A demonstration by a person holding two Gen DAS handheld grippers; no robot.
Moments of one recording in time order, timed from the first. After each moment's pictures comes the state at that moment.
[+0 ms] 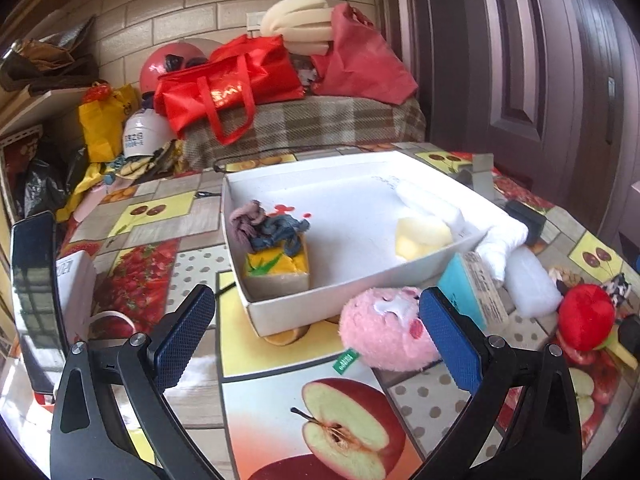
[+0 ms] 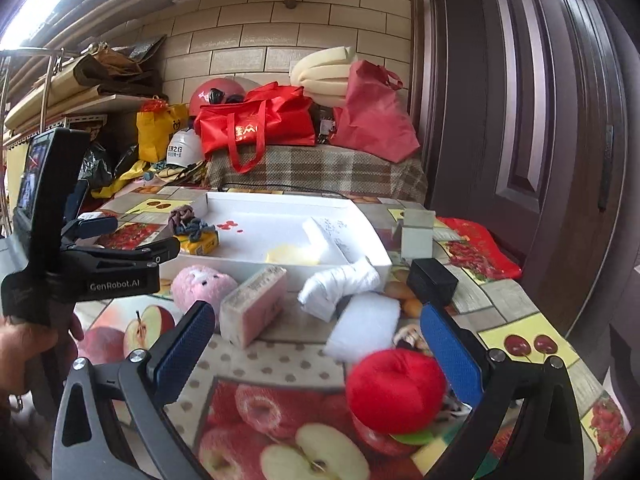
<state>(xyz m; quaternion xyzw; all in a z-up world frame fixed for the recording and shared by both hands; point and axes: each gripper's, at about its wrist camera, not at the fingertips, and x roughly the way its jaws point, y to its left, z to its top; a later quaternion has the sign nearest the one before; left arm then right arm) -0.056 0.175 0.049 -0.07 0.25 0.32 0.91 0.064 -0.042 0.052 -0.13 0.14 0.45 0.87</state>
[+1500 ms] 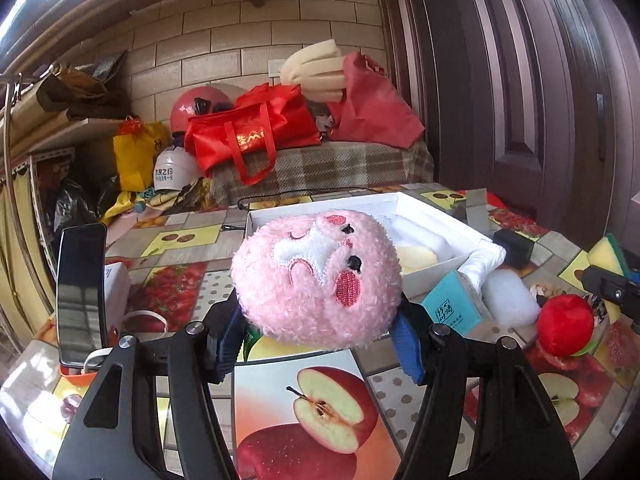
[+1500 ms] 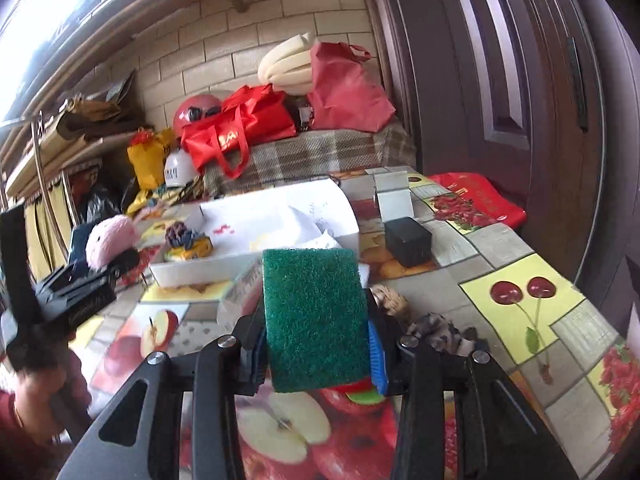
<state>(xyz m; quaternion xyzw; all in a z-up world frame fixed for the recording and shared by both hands) -0.084 0.127 0.058 -0.04 0.17 0.38 0.91 0.095 -0.064 0.053 -0.05 0.19 0.47 0.86</state>
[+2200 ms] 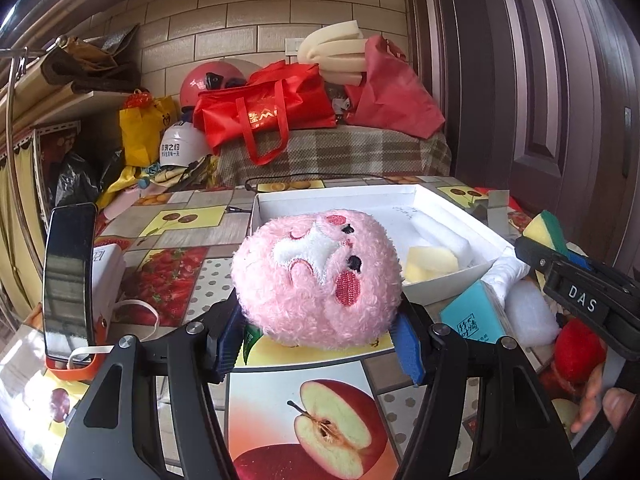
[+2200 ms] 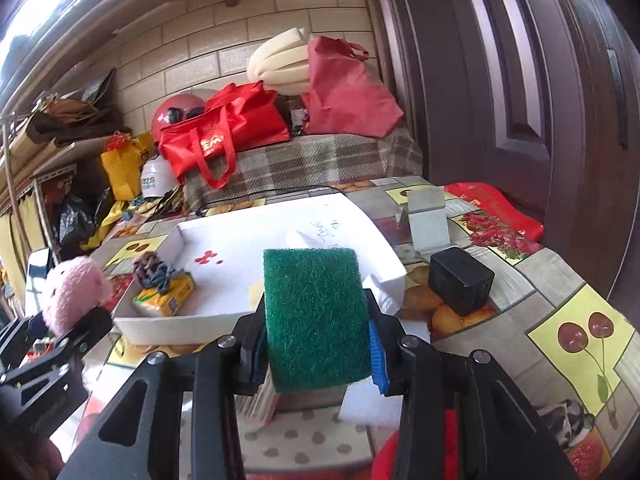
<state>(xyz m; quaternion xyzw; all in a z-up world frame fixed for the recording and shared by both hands) -0.074 0.153 0.054 -0.08 0.18 0.39 0.90 0.118 0.026 0.050 -0.03 0.19 0.44 0.88</state>
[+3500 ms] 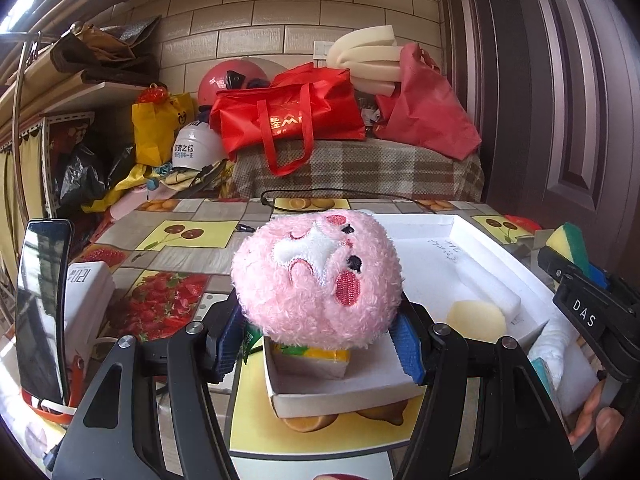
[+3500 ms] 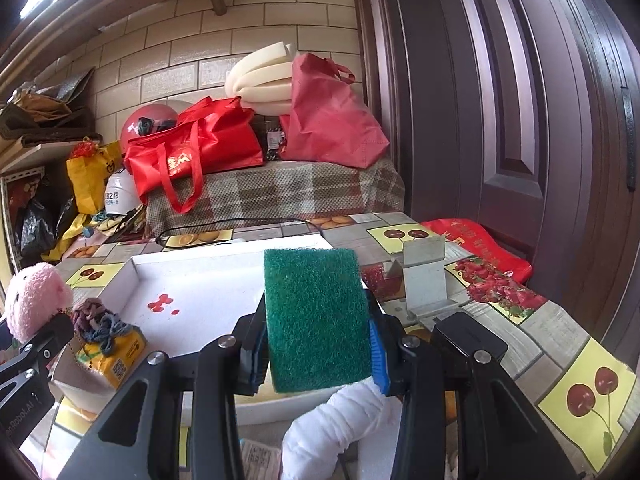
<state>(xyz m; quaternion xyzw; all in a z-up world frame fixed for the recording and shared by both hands) -0.036 0.216 0.058 -0.10 0.15 0.43 0.88 0.146 0.085 0.058 -0.05 0.14 0.39 0.91</state>
